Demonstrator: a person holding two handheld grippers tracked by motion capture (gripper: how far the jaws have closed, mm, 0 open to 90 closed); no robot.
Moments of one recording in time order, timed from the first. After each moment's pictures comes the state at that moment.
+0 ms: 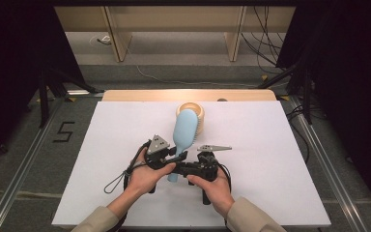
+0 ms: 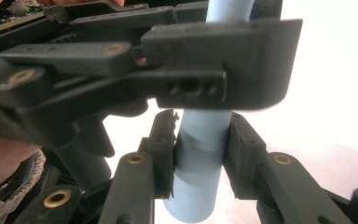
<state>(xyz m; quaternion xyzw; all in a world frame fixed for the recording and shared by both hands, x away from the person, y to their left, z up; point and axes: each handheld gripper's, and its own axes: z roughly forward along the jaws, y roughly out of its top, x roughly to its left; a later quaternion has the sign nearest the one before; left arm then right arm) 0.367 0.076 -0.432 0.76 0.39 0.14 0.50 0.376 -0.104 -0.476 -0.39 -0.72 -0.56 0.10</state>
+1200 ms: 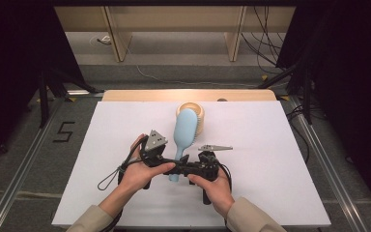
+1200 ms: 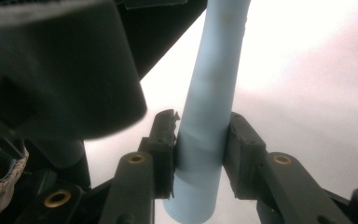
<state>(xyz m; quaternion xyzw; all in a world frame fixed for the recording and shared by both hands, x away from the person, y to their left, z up) 0.365 0.084 -0.410 0.76 0.38 0.17 0.49 0.377 -0.106 -0.477 -0.40 -0.72 -0.56 0.10</state>
